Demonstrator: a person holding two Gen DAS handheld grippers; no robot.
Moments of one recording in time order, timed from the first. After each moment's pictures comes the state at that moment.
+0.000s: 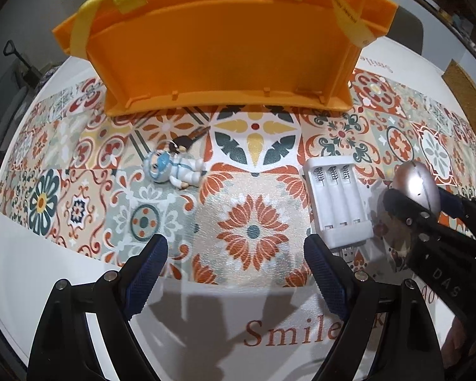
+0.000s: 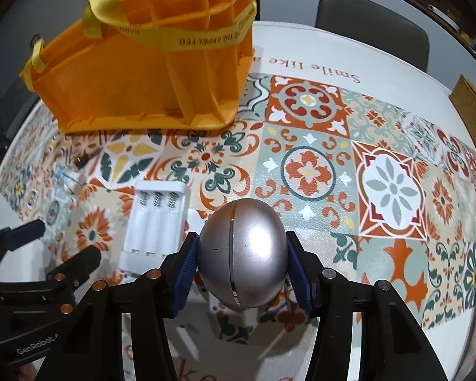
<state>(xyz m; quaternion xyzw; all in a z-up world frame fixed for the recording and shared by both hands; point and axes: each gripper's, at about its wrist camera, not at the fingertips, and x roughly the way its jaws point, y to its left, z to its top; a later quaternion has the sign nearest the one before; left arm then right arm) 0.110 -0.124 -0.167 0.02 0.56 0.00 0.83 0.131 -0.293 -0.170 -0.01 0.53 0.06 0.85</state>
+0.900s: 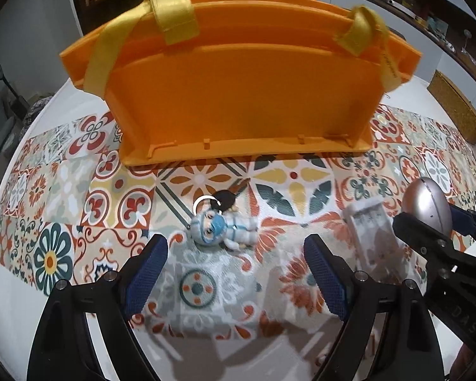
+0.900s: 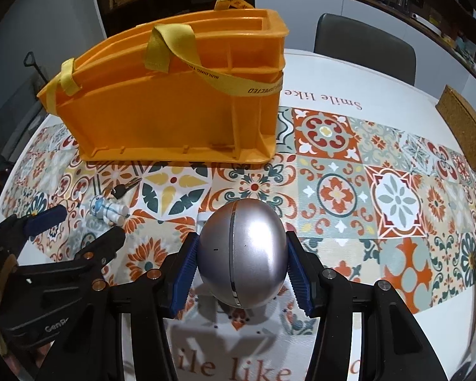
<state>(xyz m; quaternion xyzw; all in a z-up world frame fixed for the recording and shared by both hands) 0.147 -0.071 -0.162 0.03 0.50 -0.06 0.86 0.128 -0.235 -0.144 0.00 0.50 0.03 0.87</state>
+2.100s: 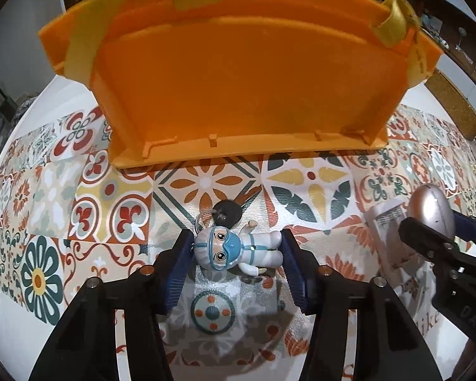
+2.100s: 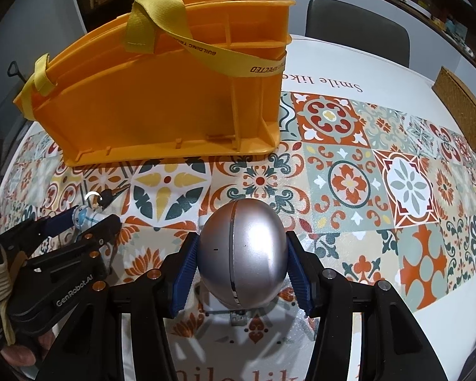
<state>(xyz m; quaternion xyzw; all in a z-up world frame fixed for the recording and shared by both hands) 0.165 -0.054 -0.180 0.03 0.51 -0.08 0.86 0.140 -0.227 -0.160 0.02 0.52 0.00 0.85</state>
